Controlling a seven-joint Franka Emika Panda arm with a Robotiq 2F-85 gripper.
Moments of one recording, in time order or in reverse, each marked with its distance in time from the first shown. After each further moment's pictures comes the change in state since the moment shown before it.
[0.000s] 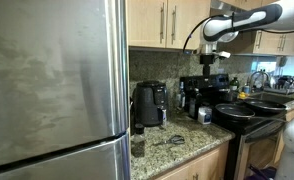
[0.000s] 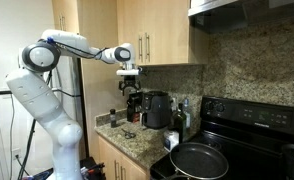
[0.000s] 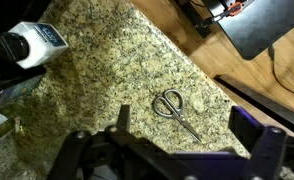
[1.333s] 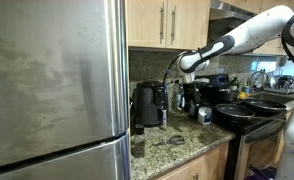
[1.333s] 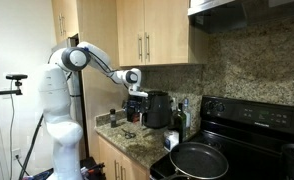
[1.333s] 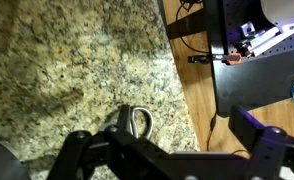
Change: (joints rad) arm 0.025 0.353 0.080 -0.020 -0.012 0.127 -0.420
